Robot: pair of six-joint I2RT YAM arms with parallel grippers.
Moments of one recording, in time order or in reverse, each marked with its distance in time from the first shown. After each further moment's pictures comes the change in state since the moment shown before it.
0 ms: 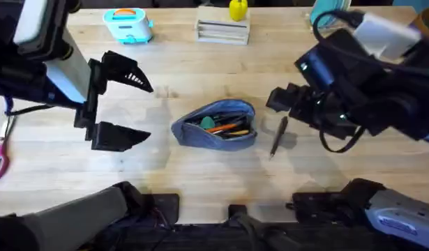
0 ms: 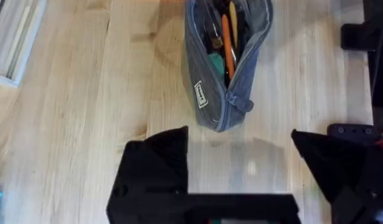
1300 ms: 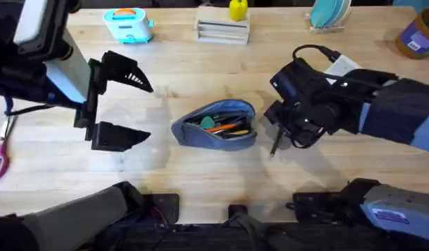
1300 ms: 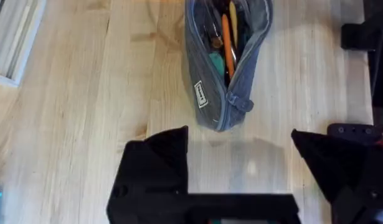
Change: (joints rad) left arm 0.000 0.000 0.000 0.000 0.000 0.000; right arm -0.025 0.204 -0.162 0.260 -0.086 0.299
